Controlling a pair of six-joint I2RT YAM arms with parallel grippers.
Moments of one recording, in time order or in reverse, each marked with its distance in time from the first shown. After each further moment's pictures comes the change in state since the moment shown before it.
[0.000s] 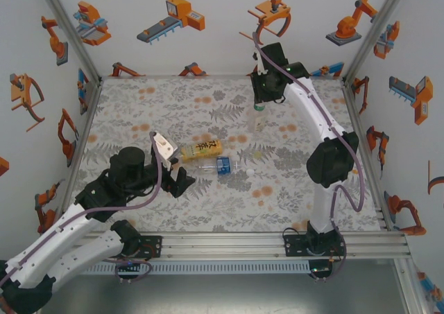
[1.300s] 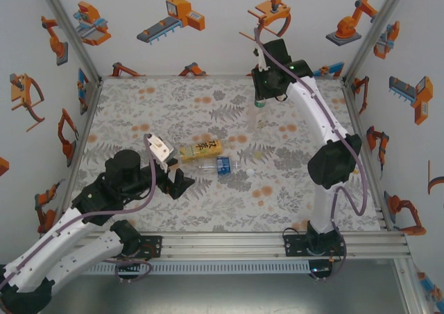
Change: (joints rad) left arm 0.000 -0.048 -0.018 0.013 0.013 -0.018; right arm -0.001 -0.021 0.035 -0.016 -0.008 -0.028
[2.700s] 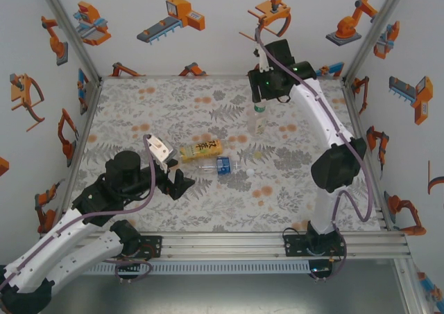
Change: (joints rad) left arm 0.000 -0.009 -0.016 0.007 0.002 -0.019; right arm -0.001 -0.064 -0.047 0.010 -0.066 -0.033
